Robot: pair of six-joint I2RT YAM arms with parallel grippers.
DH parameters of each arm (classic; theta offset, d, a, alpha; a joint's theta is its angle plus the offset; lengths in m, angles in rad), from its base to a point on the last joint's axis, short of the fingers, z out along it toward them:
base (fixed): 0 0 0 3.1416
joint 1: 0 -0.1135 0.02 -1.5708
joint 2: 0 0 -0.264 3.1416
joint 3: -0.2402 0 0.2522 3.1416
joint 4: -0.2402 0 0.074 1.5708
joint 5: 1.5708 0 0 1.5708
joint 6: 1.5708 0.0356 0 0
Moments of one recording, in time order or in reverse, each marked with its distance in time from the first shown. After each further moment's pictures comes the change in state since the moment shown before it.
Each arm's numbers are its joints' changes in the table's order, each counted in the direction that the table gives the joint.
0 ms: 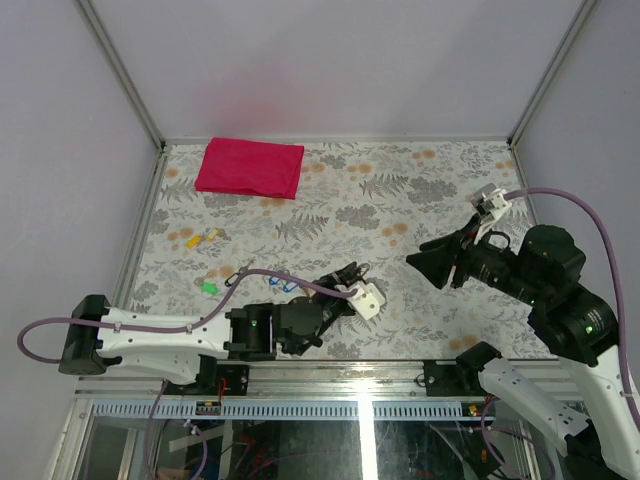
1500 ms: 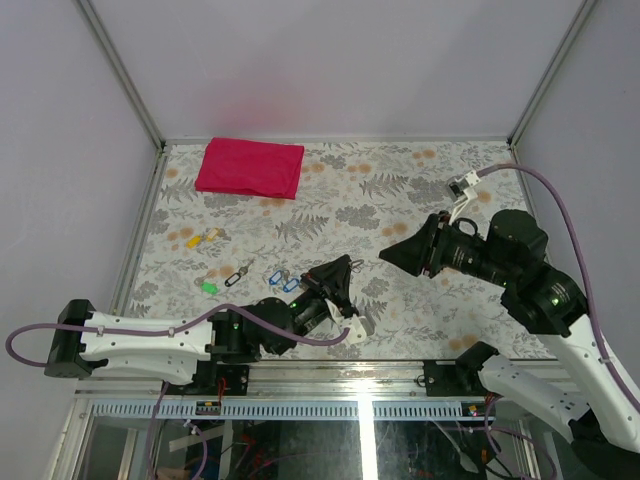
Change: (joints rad) left arm 0.000 0.122 0.119 0.166 0.116 0.525; right arm -0.066 -0.099 0.061 0.158 -0.059 0.357
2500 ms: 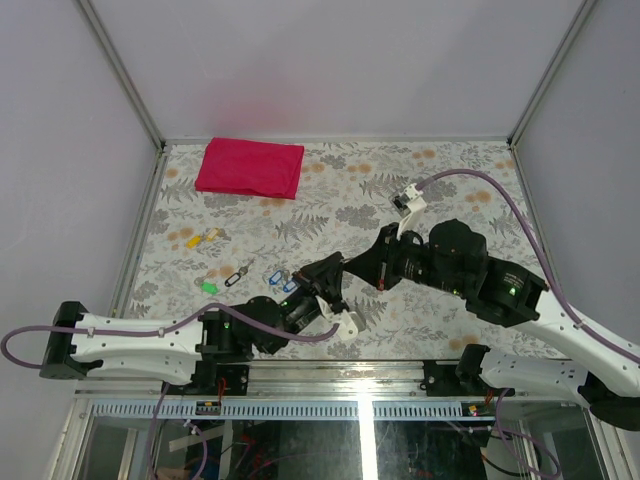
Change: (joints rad) left arm -0.001 0.047 0.008 -0.020 -0.010 -0.018; right arm -0.442 -0.146 -0.003 0.092 0.397 0.007
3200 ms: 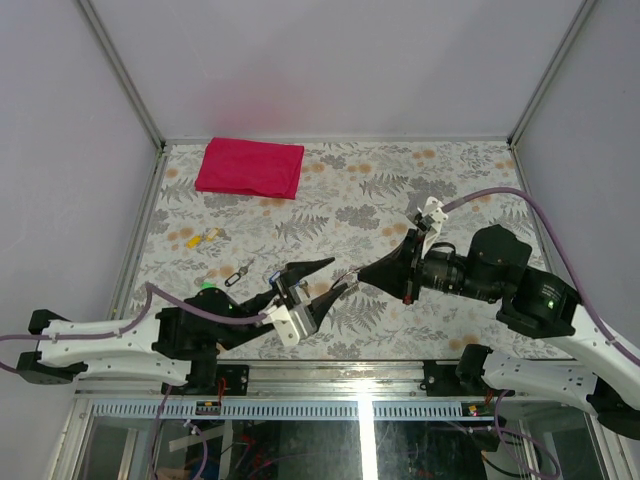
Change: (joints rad) left arm 0.000 0.219 -0.050 -0.152 0.328 -0.306; right arm -0.002 0.112 -0.034 -0.001 -0.185 -0.332
